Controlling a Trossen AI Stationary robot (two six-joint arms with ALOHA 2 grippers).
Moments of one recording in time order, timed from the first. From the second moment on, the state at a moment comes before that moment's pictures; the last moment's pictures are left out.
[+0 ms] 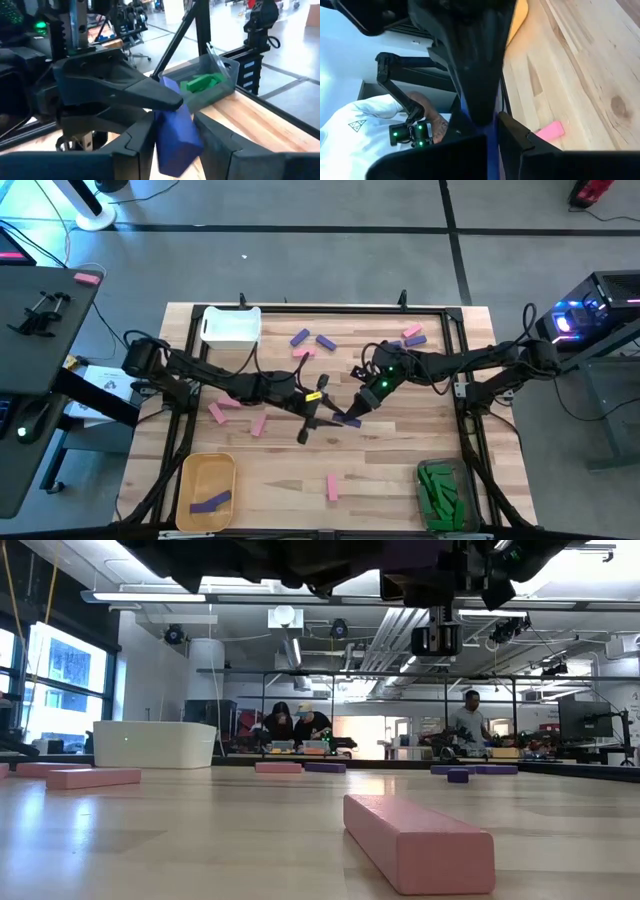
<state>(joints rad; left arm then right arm) -0.13 1.68 0.92 0.59 0.17 0.26 -0.08 1.42 0.80 0.23 -0.71 1.07</state>
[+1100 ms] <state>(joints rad) -0.12 1.39 0.92 -0.13 0.11 0.11 -0.23 1.37 0.81 0.35 -0.63 1.09</state>
